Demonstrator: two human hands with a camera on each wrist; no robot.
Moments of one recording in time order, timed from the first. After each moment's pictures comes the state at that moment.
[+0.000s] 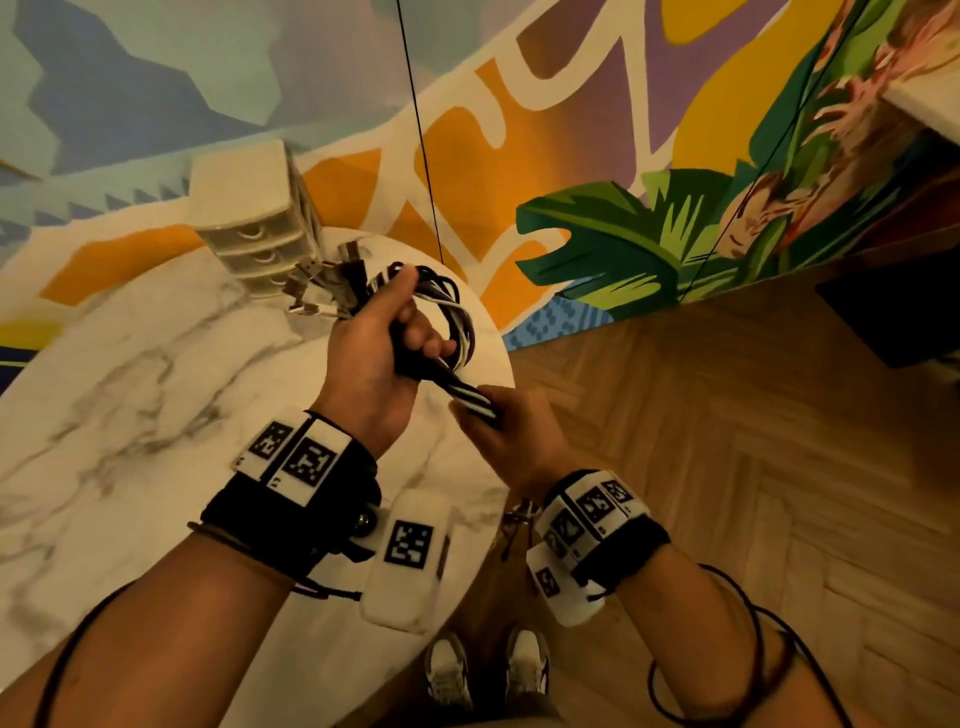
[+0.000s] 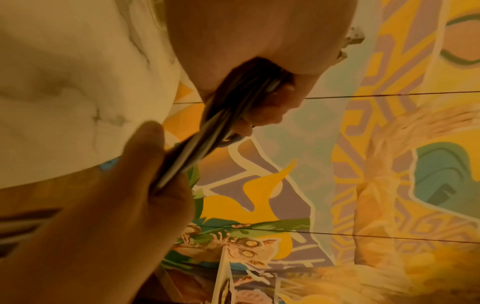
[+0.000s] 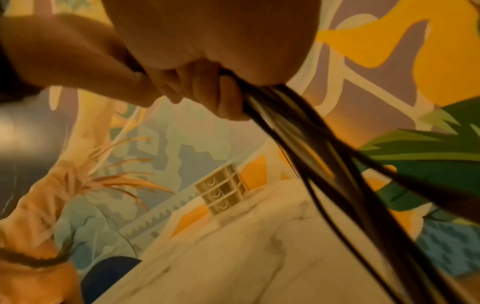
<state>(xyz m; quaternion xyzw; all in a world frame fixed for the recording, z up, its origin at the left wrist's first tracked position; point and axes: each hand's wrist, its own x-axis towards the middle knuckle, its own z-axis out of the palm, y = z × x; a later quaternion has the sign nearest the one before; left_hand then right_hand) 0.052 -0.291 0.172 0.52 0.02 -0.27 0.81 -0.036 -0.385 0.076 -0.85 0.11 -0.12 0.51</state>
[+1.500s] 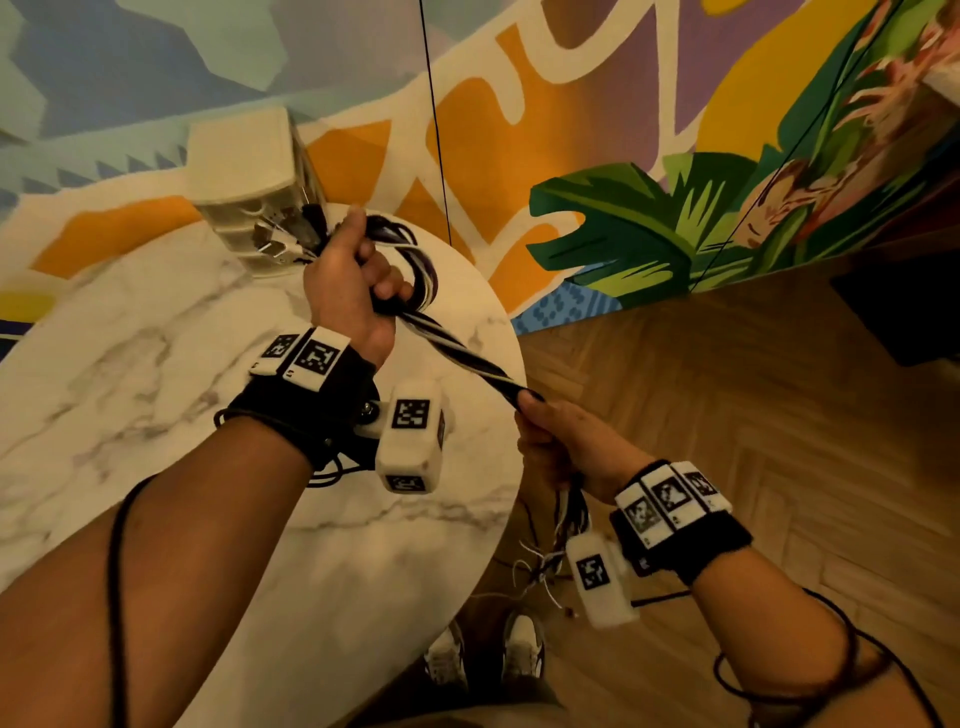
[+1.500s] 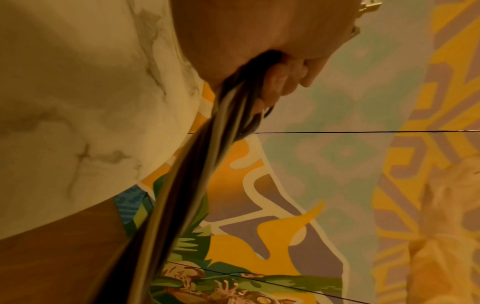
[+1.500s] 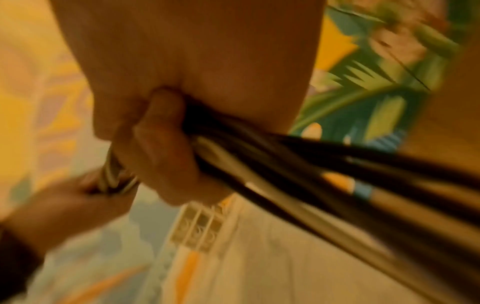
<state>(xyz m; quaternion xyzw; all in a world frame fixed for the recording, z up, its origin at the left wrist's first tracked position) 0.138 -0.298 0.144 0.48 0.09 -0.19 0.85 -0.045 -0.428 0.067 -0.55 0.15 0.16 0.81</state>
